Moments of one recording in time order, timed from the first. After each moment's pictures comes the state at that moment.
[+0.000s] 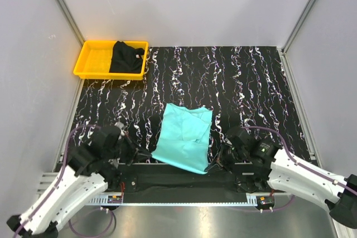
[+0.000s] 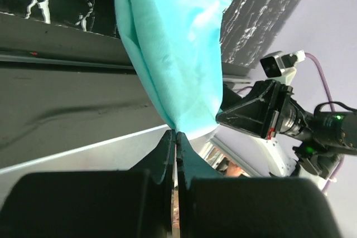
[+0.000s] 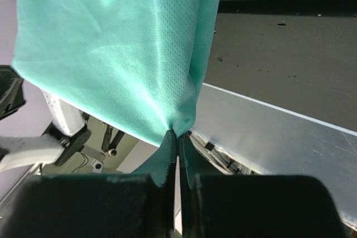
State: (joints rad) left arm -0.63 0.36 0.56 -1.00 0.30 -1.42; right arm 0.89 0.72 0.45 -0.65 -0.48 1.52
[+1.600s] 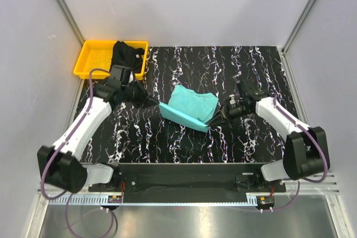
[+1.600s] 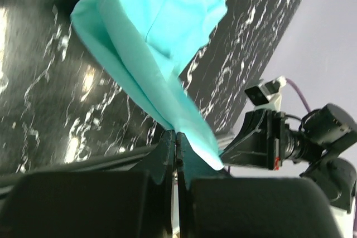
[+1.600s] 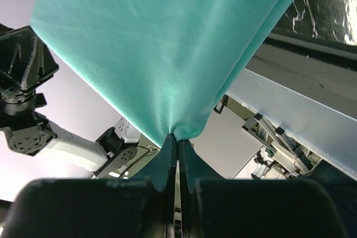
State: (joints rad) left arm -0.31 1.30 1.17 -0.75 0.39 -1.04; right arm 0.26 1.43 0.95 -0.78 -0.98 1.01
